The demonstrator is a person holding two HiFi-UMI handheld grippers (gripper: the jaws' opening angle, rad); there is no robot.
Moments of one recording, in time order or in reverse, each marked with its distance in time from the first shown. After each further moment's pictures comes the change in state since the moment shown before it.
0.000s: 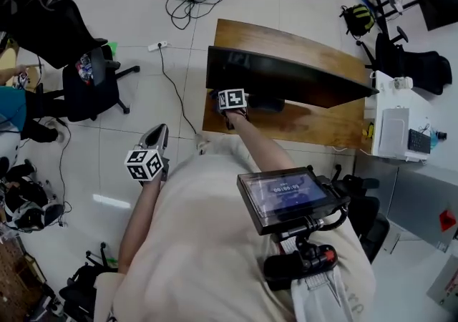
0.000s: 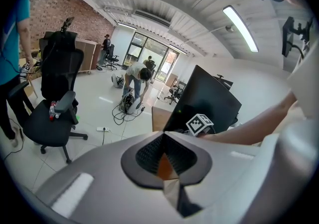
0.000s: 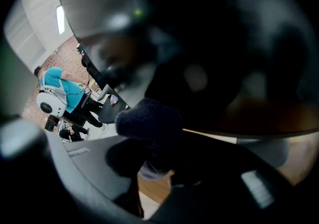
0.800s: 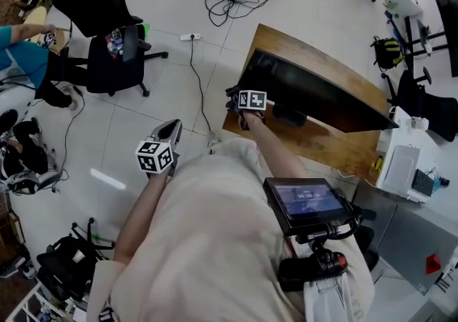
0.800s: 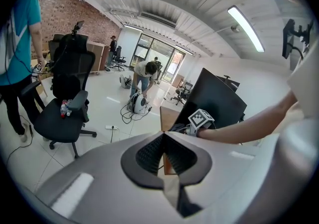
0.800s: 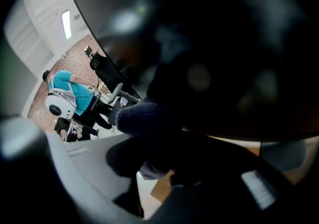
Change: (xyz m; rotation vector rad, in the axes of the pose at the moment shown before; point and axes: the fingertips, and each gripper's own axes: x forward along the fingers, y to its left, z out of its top) left arm -0.028 0.018 -0.014 -0.029 -0.014 0.073; right arm 0.012 0.039 0.016 -0.006 -0.017 0.106
